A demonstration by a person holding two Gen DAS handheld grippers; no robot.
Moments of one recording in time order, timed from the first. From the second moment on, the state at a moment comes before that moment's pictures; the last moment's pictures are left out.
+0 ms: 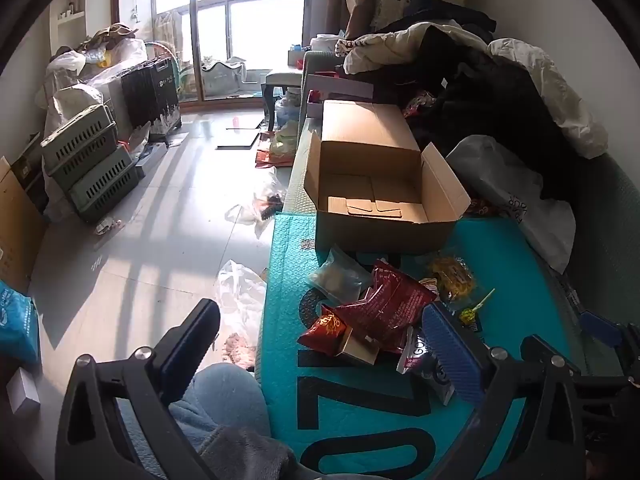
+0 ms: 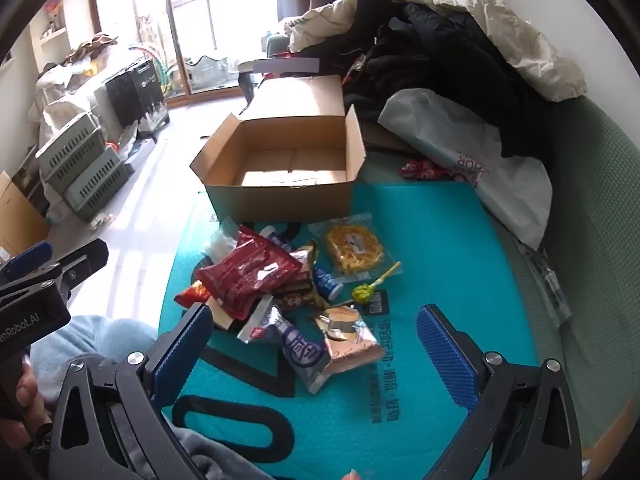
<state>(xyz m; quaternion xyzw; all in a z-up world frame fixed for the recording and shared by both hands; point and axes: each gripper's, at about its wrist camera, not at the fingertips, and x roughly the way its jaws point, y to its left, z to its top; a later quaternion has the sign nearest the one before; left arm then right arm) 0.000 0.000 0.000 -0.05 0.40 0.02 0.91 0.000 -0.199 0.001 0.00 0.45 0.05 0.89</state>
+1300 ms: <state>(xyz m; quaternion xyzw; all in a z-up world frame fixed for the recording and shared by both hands) 0.001 0.006 0.004 -0.06 0.41 0.02 0.91 0.006 -0.194 0.003 -0.02 0.45 0.06 0.89</state>
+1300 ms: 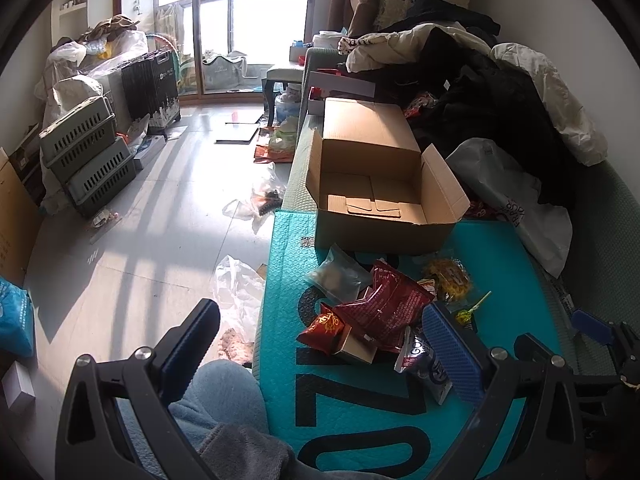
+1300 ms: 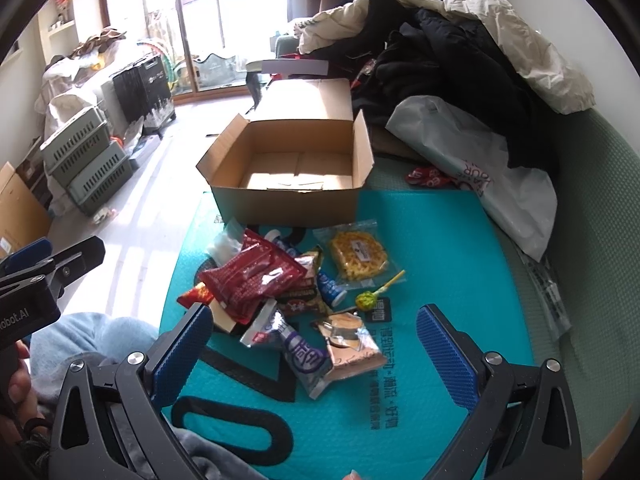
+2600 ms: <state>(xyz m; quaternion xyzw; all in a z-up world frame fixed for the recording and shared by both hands) 0.001 0.001 0.005 -0.07 0.41 -0.01 0.91 0.005 -0.200 0.004 -0.02 0.45 0.05 0.89</state>
